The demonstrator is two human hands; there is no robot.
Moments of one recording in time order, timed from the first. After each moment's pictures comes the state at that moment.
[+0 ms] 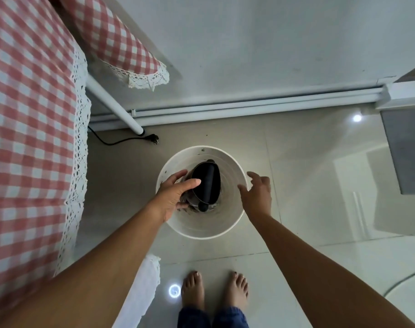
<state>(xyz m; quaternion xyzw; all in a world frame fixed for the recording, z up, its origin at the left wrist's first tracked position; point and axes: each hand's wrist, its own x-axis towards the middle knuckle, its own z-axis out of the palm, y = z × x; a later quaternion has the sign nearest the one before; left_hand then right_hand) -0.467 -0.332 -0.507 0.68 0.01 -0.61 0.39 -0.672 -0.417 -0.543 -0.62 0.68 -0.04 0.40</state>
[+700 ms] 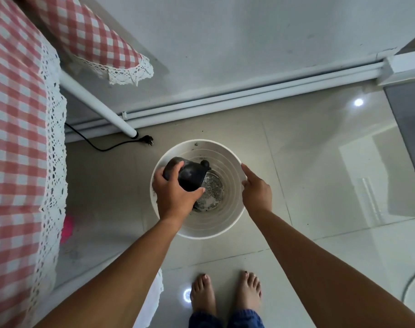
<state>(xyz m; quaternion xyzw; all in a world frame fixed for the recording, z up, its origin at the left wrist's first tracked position) -0.503 -0.324 -0.539 0.88 -0.32 -0.26 0.25 -0.679 -0.410 -0.577 -0.58 0.68 -0.05 0.44</state>
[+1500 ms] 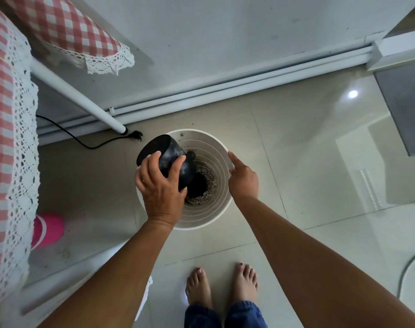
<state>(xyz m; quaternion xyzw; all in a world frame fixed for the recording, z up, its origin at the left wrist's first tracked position) -0.520 -0.304 -0.555 0.83 -0.55 0.06 0.05 -0.677 -0.407 -0.587 -0.59 0.68 -0.05 0.43</state>
